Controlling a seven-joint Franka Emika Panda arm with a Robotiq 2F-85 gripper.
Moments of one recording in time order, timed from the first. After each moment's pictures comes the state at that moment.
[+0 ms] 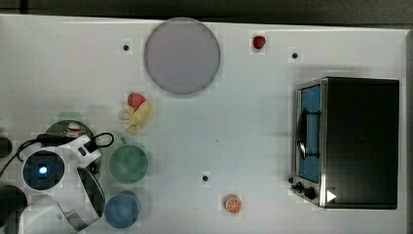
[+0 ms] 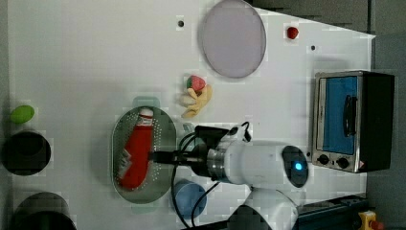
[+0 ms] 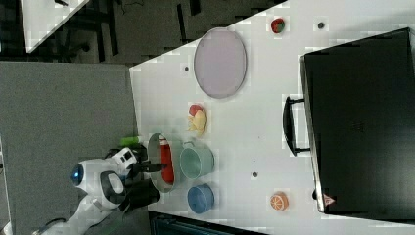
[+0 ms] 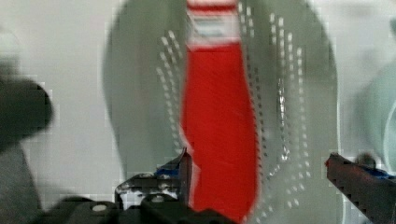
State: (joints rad) arm 0.01 0.30 0.71 -2.32 0.13 1.09 -0.08
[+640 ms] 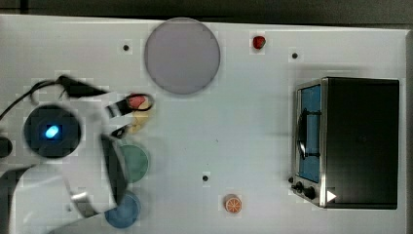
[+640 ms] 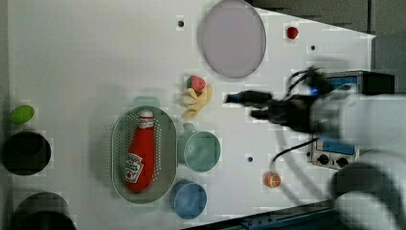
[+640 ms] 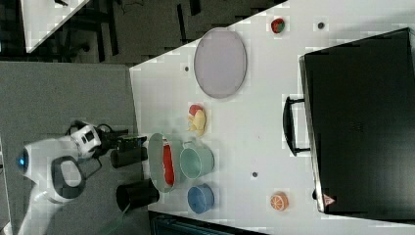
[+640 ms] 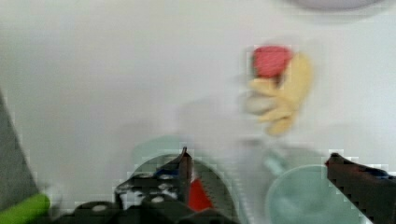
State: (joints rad) arm -0.15 0.02 0.57 -2.12 0.18 0.70 -0.07
